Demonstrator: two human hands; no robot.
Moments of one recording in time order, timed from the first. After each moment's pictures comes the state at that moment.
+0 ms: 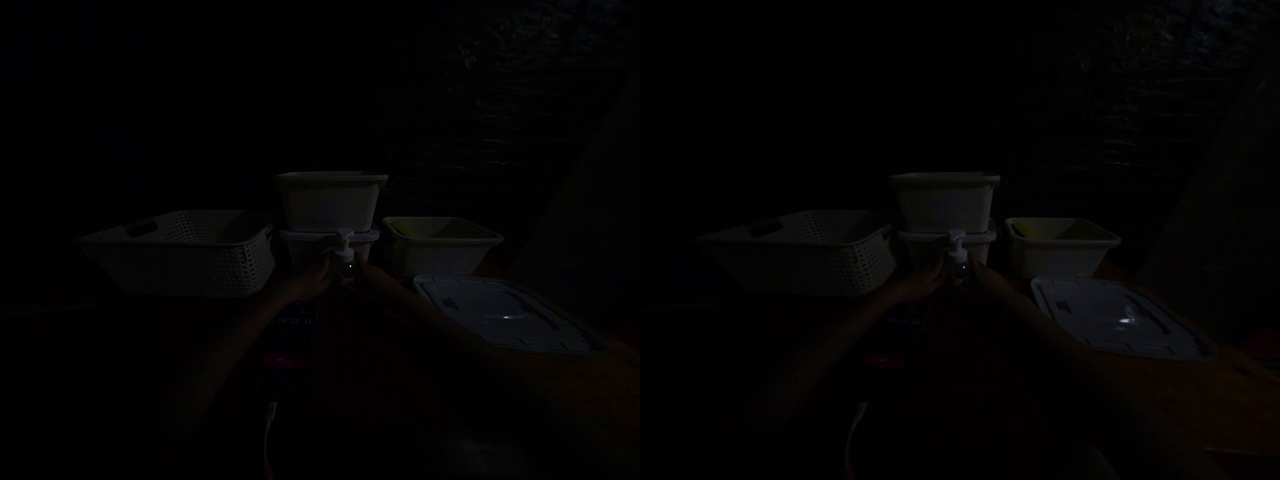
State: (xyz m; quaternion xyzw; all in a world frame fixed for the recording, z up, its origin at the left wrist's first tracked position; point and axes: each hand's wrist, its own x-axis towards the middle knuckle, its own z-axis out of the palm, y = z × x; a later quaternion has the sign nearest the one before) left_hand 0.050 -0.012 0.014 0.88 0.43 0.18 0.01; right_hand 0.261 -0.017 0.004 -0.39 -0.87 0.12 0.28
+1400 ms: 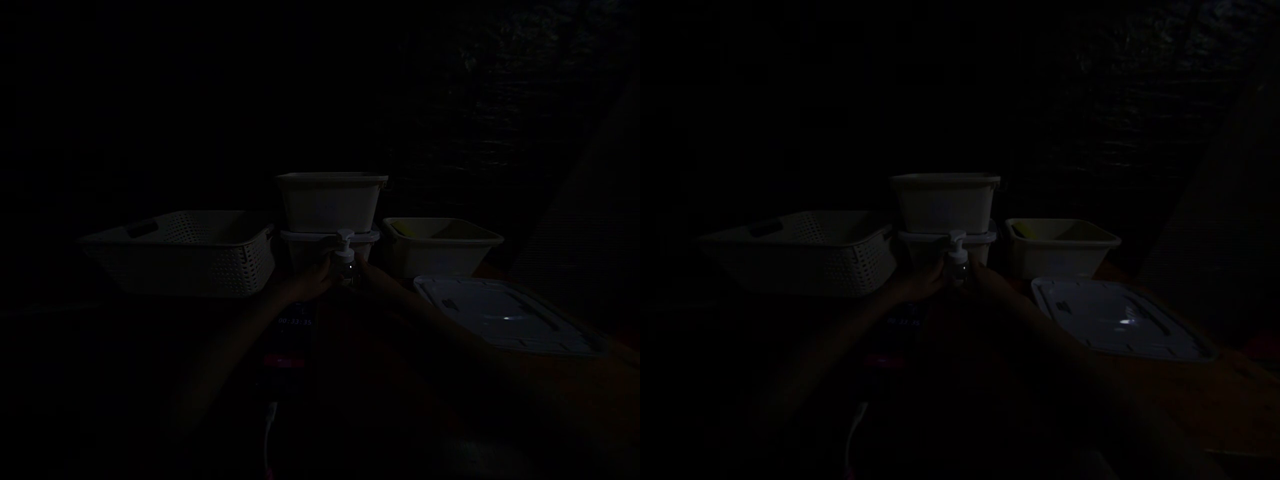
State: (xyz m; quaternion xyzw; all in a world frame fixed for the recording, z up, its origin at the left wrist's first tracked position) left_hand 0.047 -0.009 0.010 0.88 0.44 0.18 -0.03; right_hand 0.260 -0.017 0.005 -0.39 -0.87 0.13 0.28
